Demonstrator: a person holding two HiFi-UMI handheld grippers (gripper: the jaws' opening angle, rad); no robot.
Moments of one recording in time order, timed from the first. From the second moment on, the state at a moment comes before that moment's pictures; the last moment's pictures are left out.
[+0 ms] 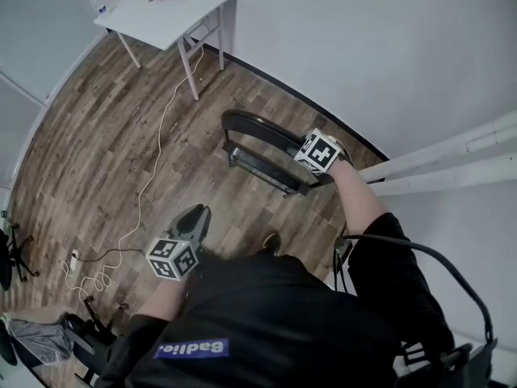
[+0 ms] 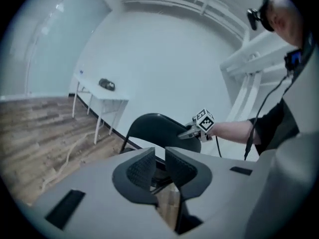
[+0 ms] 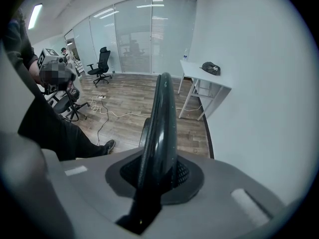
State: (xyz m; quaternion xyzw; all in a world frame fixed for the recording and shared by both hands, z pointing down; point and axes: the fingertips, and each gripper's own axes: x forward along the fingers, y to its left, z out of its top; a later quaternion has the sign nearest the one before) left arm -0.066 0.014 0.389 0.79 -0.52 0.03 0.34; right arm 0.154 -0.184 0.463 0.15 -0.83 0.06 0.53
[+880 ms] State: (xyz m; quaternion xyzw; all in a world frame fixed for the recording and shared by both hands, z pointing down) left arm -0.064 0.029 0.360 0.82 -0.53 0.08 0.20; right arm 0.152 -0.183 0.462 0.15 -0.83 0.06 0.53
